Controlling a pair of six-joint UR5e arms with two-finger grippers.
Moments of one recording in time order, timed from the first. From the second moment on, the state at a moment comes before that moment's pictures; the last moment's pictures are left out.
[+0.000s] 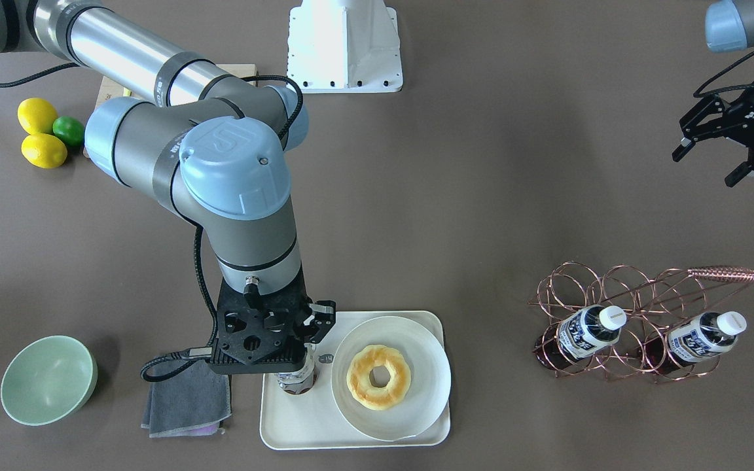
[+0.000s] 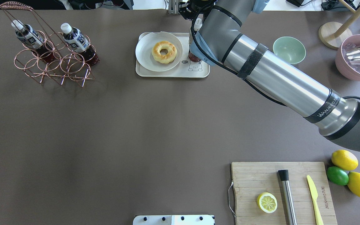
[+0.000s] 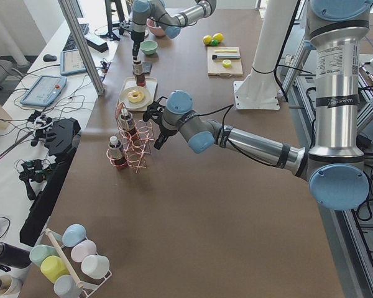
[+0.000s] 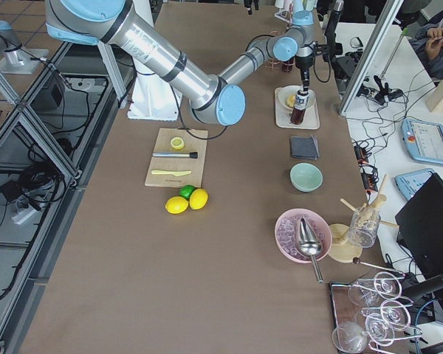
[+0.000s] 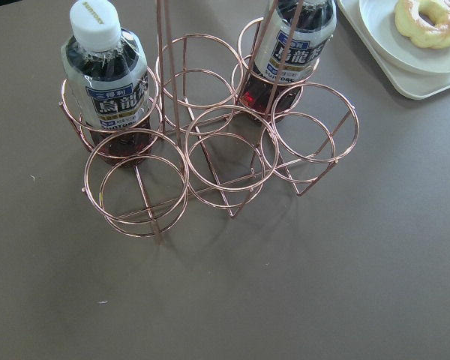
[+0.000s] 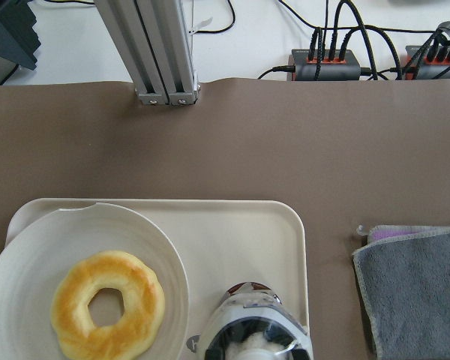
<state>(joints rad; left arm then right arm) -1.22 -1.49 -1.91 -2.19 -2.33 -0.41 0.87 -0.49 1.15 -1.47 1.90 0.97</state>
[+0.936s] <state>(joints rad) -1.22 -1.49 -1.91 -2.18 -2.33 -0.41 0.86 -0.49 1.16 -1.47 1.90 0.97</state>
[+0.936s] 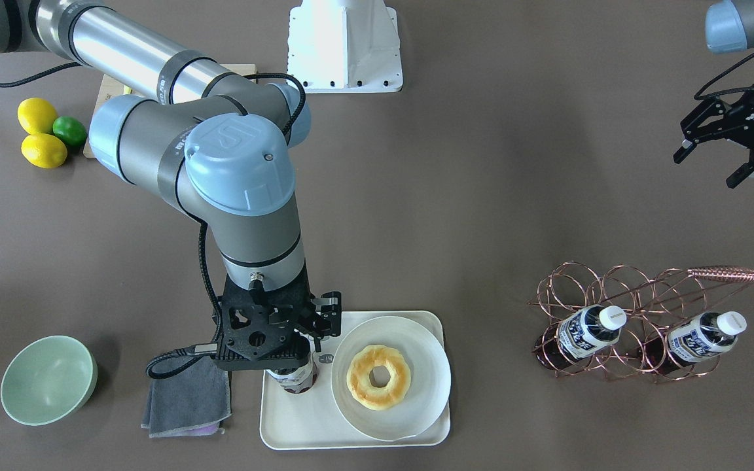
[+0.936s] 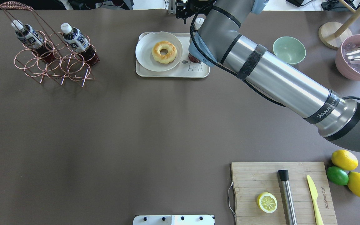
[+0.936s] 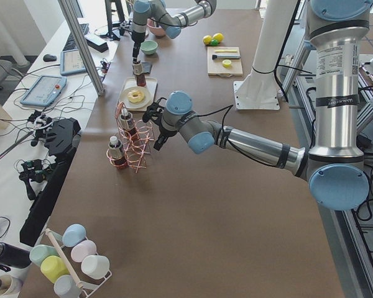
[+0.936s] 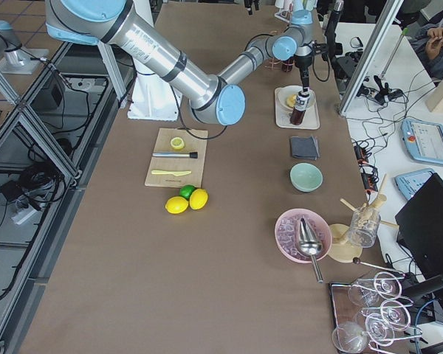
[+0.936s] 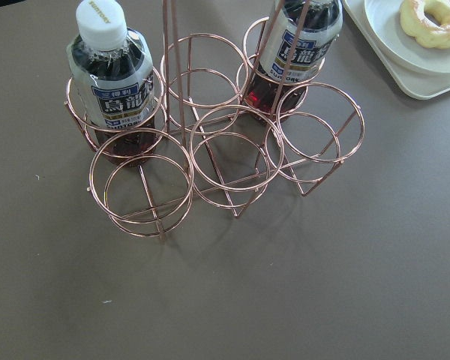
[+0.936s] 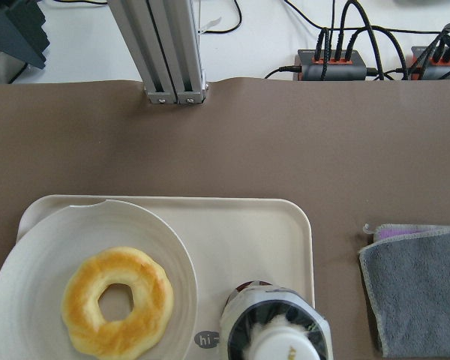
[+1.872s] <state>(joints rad) -1.41 -1.55 -1.93 -1.76 -2.33 -0.23 1.10 -0.99 1.77 -1.62 2.18 0.76</state>
